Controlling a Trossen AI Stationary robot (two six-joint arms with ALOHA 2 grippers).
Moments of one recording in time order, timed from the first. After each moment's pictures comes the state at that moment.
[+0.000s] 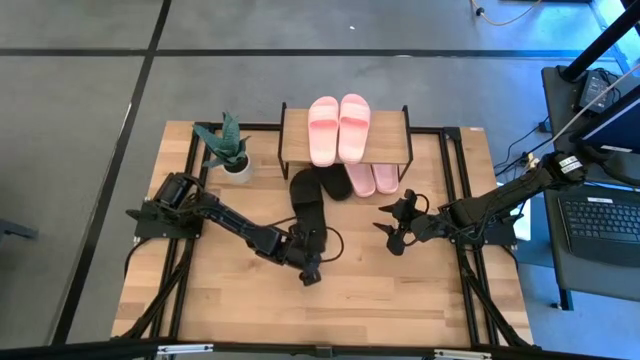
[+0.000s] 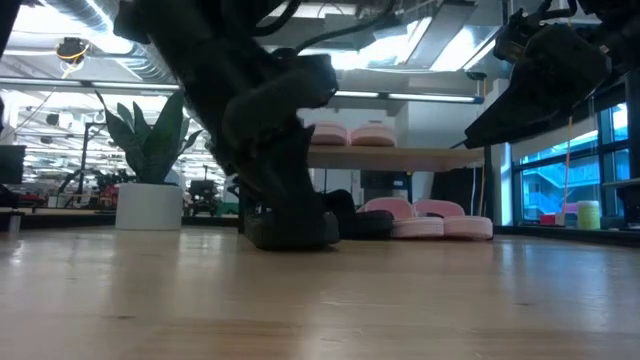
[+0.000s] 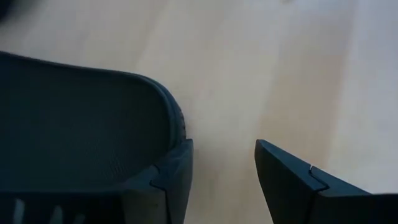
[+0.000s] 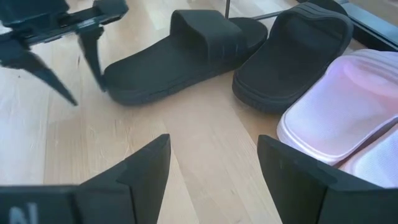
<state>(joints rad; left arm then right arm) -0.34 1.93 1.14 -0.22 -0.37 -0.60 0.38 1.06 0.44 -0.04 0.61 0.47</state>
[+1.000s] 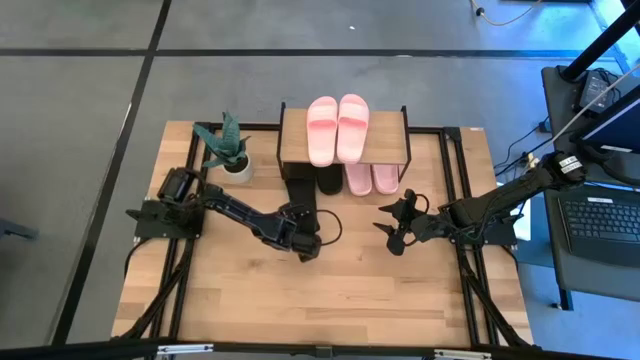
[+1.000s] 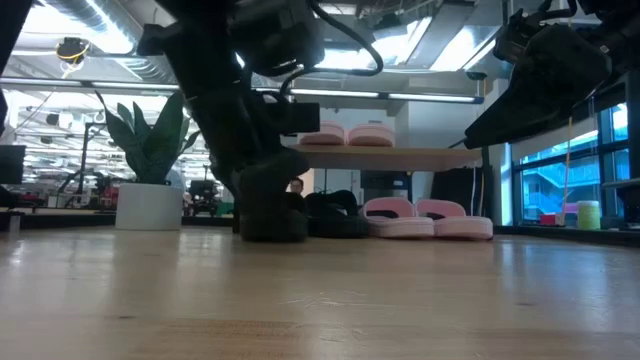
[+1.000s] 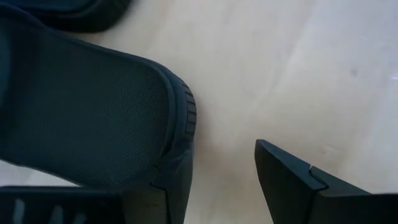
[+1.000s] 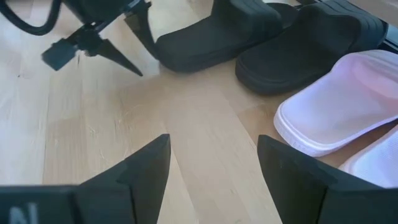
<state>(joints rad) -0.24 1.93 1.14 -0.46 -0.54 -0.59 0.38 1.06 0.44 -0.04 0.61 0.46</state>
